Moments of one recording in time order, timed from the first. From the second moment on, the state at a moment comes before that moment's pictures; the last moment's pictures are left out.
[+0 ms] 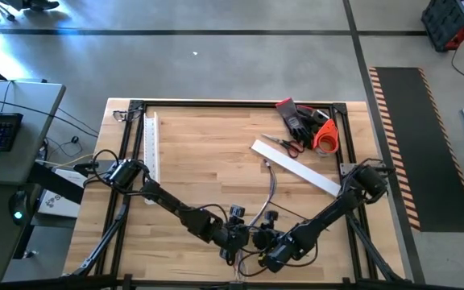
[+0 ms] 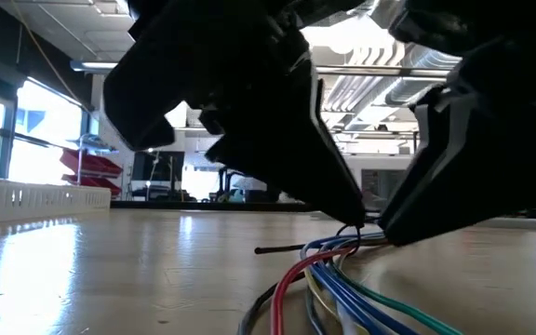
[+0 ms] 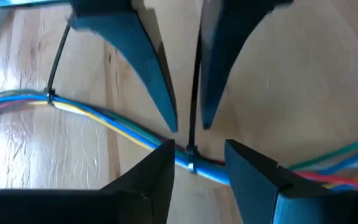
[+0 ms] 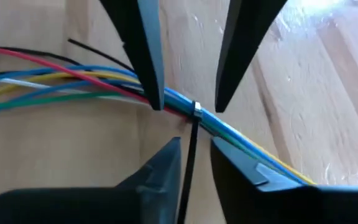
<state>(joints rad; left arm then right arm) -0.50 2.15 1.44 -0.19 -0.40 -0.02 0.71 2.04 1.18 -0.27 0.64 0.62</state>
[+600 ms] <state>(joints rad) -0.48 2.21 1.44 -0.06 -0.39 0.02 0.77 2.04 1.18 -0.33 0.71 0.74</state>
